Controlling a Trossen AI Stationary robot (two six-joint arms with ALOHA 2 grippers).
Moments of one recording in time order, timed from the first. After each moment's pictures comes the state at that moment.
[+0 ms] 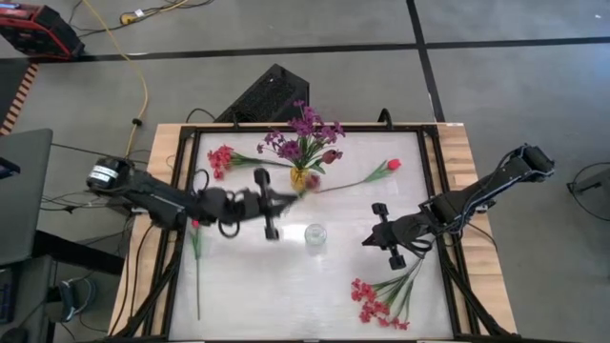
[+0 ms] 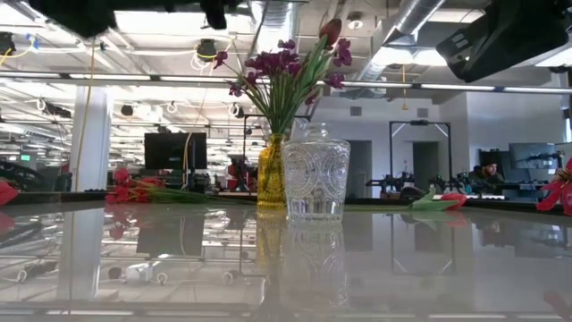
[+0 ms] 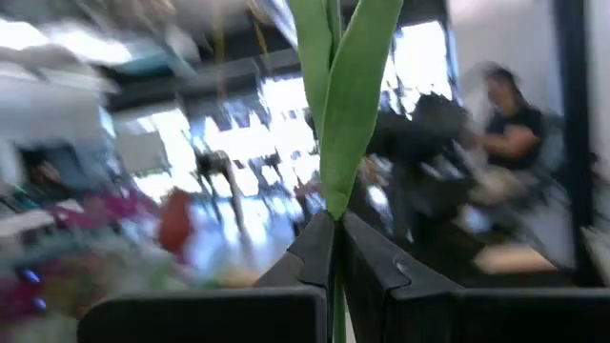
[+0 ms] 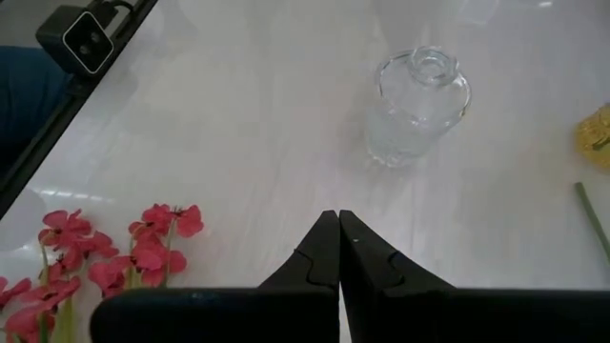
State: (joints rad) left arm -0.17 1.42 0.61 1.16 -0.34 0.28; right arm 0.44 1.07 0.68 -0.33 0.18 0.13
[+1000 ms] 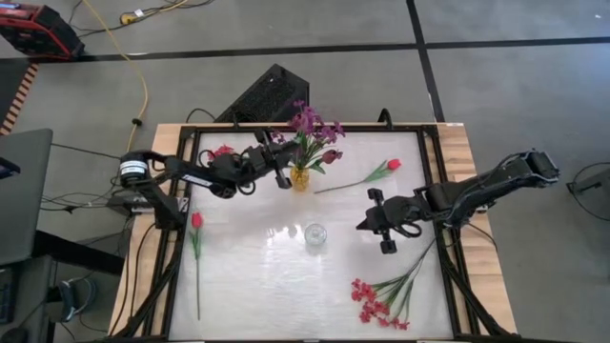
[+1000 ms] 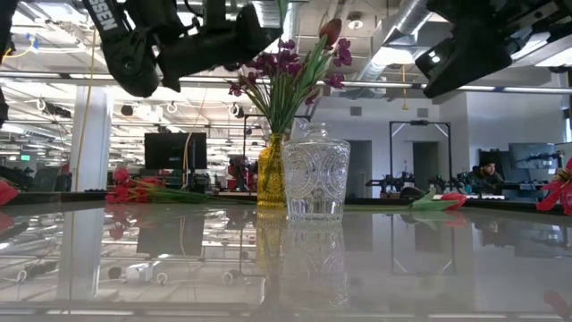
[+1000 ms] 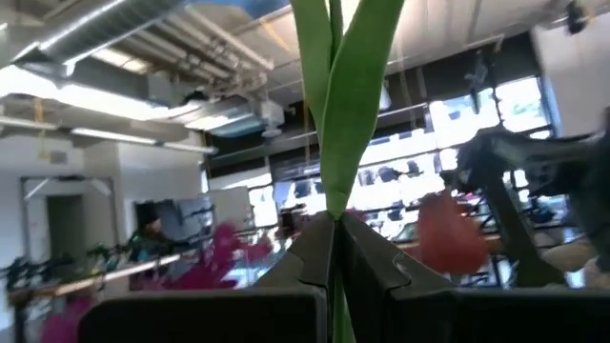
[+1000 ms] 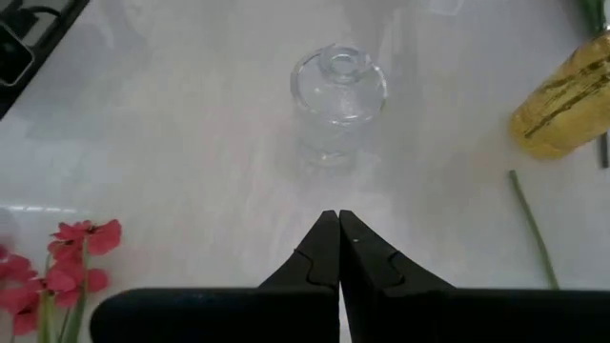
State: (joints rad) left arm 0.27 1.67 0.64 1.57 -0.08 0.23; right arm 0.26 1.07 0.68 -0.32 0.11 0.04
